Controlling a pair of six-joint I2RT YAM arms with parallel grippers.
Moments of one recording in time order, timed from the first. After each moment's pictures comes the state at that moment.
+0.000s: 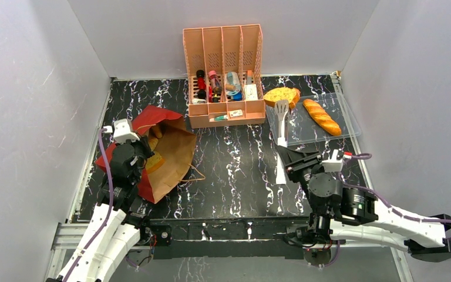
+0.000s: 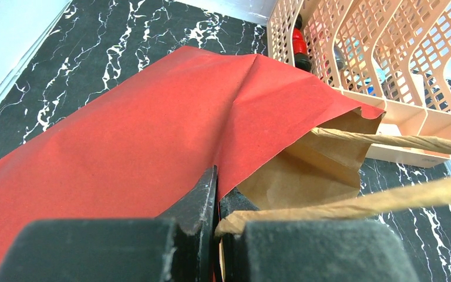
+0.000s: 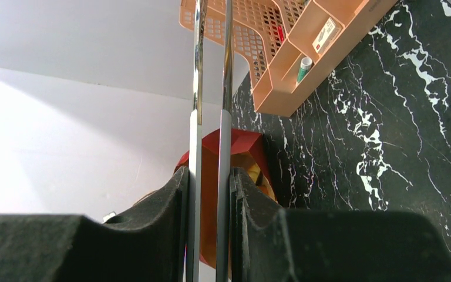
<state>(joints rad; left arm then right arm) -0.27 0.58 0.54 -0.18 -0.36 -0.29 1.28 0.42 0.67 -0.48 1.06 1.47</state>
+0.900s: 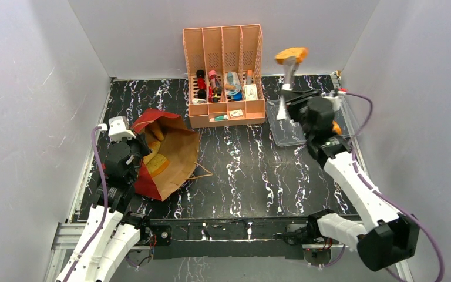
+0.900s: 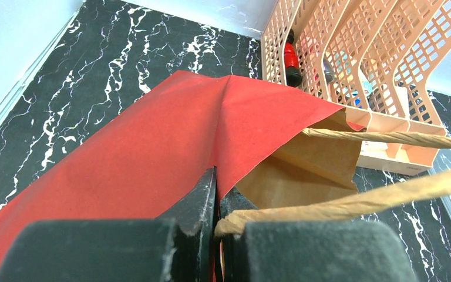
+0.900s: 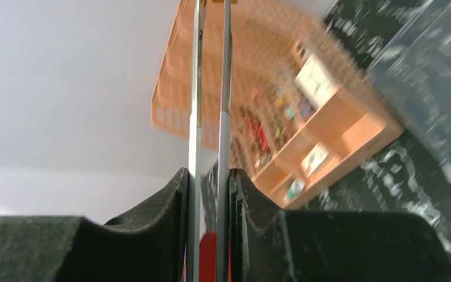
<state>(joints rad) -0.27 0.57 0.62 -0.25 -0.35 -0.30 0.34 1.07 0.96 -0.05 0.28 1.19</state>
